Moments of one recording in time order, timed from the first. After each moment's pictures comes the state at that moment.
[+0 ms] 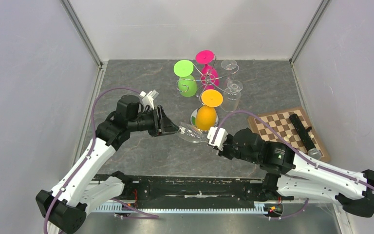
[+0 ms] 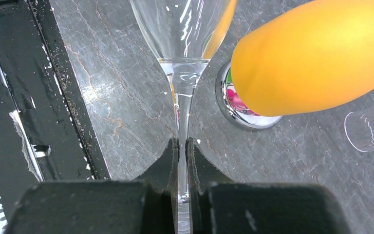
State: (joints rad) left arm -0.47 0.94 0.93 -0.57 0.62 -0.77; right arm 1.15 0.81 0.80 -0.51 0.13 -0.25
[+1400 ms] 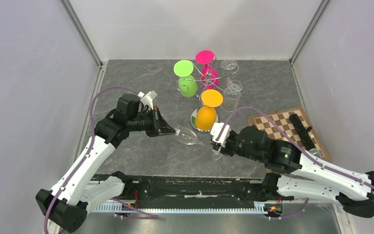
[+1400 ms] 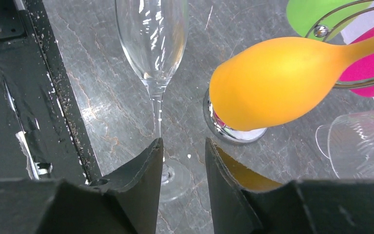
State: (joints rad) left arm -0.46 0.96 0.97 -0.68 0.58 -0.74; right arm 1.15 0.81 0.88 -0.51 0.14 -0.27
